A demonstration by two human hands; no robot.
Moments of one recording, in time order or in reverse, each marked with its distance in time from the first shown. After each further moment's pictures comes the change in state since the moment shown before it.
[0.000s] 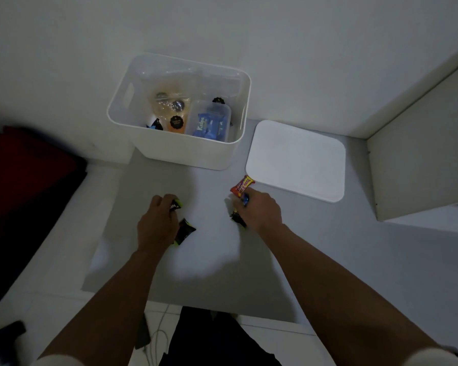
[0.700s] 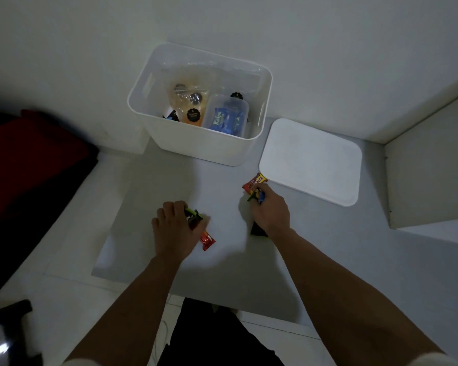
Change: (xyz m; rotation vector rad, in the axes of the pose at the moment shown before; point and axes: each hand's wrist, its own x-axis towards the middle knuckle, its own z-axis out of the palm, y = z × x) left_hand -0.033 -0.004 0.022 0.204 0.000 -0.033; right_hand -0.001 0.003 0.016 0.236 0.079 0.065
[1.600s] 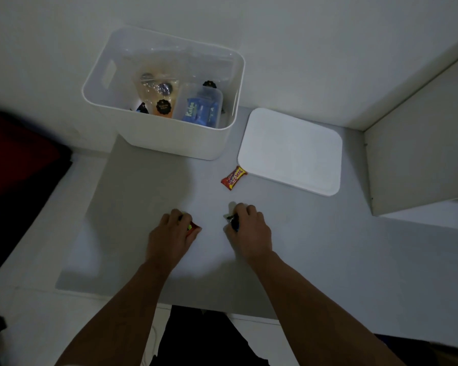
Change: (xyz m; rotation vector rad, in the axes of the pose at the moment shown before) left_hand -0.012 0.014 0.042 0.150 -0.028 0.369; right_hand -0.048 0.047 0.031 -0.308 -0.055 -0.157
